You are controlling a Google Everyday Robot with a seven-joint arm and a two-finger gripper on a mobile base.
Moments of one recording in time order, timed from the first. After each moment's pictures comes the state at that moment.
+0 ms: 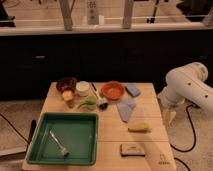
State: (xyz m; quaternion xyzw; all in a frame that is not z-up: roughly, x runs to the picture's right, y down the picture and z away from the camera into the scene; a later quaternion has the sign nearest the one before) arm 0.292 0.110 0.681 -0.28 0.02 0.03 0.96
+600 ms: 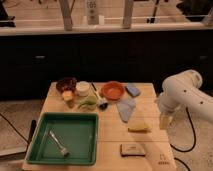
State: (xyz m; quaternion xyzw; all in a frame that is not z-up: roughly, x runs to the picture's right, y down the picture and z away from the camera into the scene) arm 0.279 0.143 0.705 -0.29 0.01 0.02 0.96
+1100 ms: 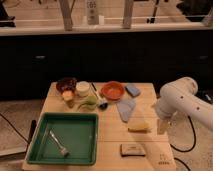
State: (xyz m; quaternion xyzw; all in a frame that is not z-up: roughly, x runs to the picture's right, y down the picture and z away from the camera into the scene) arm 0.269 0.174 0.728 -0.30 -0.01 0.00 0.95
